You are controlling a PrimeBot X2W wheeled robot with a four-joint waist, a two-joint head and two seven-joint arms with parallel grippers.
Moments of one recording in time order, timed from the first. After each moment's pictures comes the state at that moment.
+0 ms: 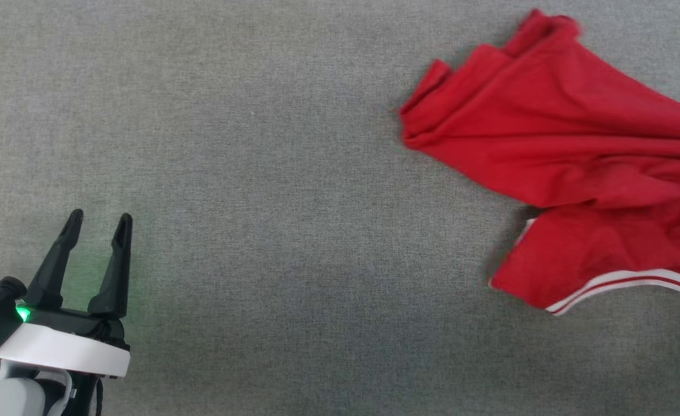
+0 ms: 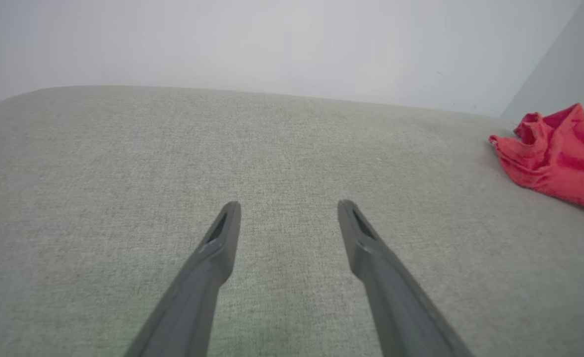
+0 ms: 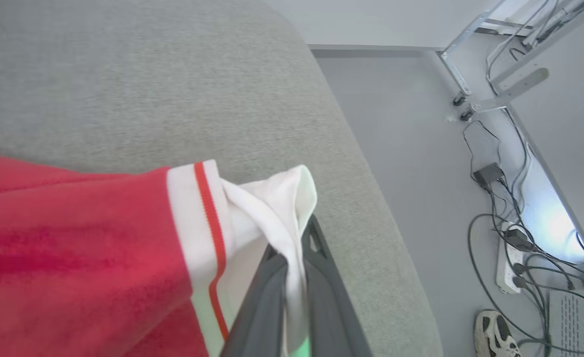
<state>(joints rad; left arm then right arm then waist) -0.09 0.47 -0.12 0.03 -0.60 -0.13 -0.26 -0.36 -0.24 -0.62 -0.12 -0.05 0.13 0.74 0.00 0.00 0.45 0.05</state>
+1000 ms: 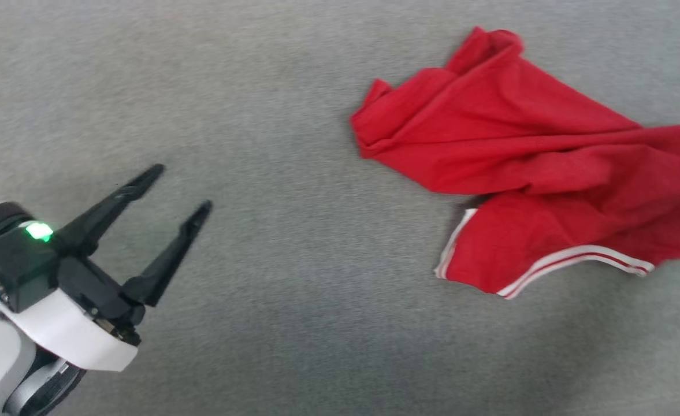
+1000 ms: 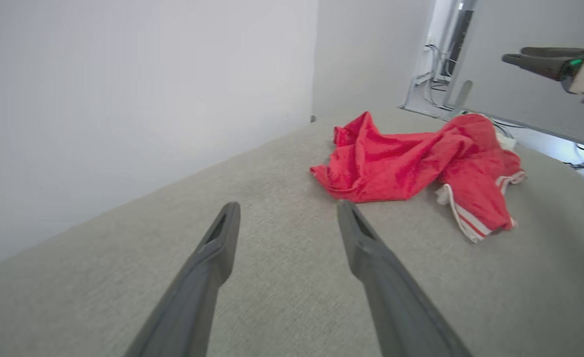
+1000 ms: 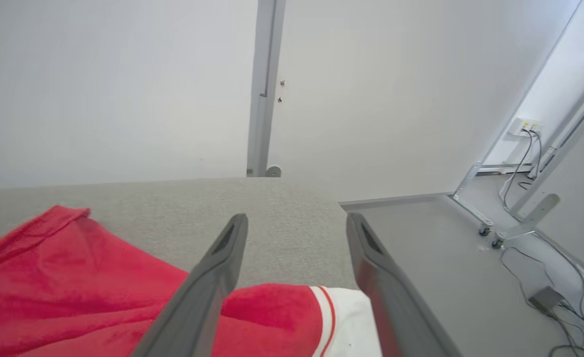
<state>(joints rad) -0.35 0.89 -0.55 -0.17 -0.71 -0.13 -0.26 -0.32 -0.05 -0.45 -0.13 -0.03 0.13 0.13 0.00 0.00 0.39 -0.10</state>
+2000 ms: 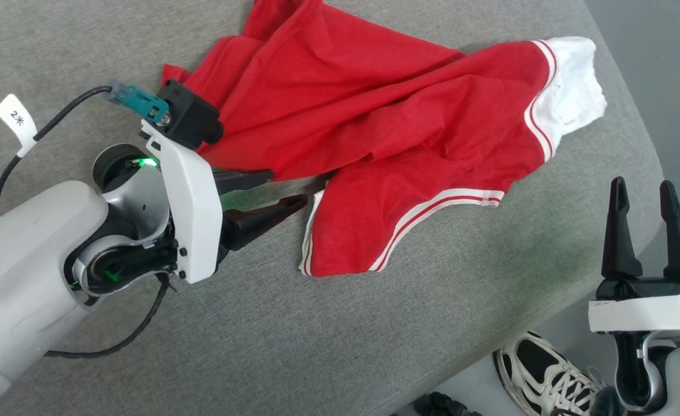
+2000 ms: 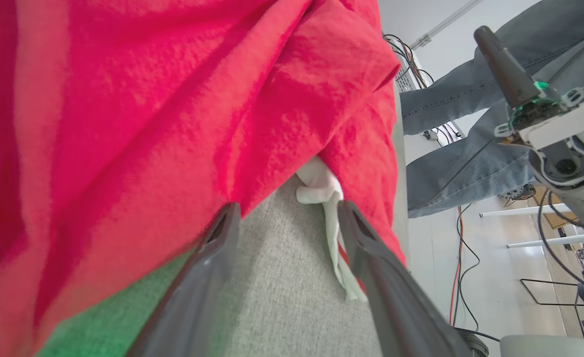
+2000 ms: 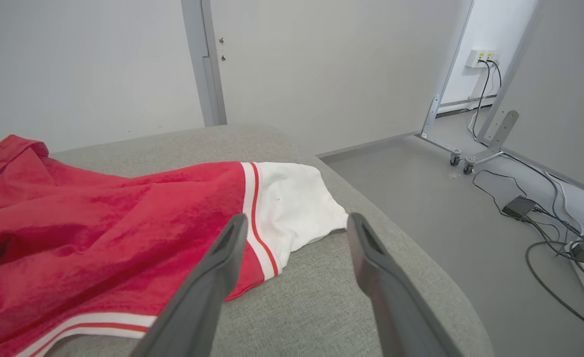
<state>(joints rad) -1.04 0.81 -1.15 0.04 -1.38 -0.13 0.39 -0.15 -0.05 -0.16 0.06 0.30 0.13 -0.26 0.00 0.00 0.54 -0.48</state>
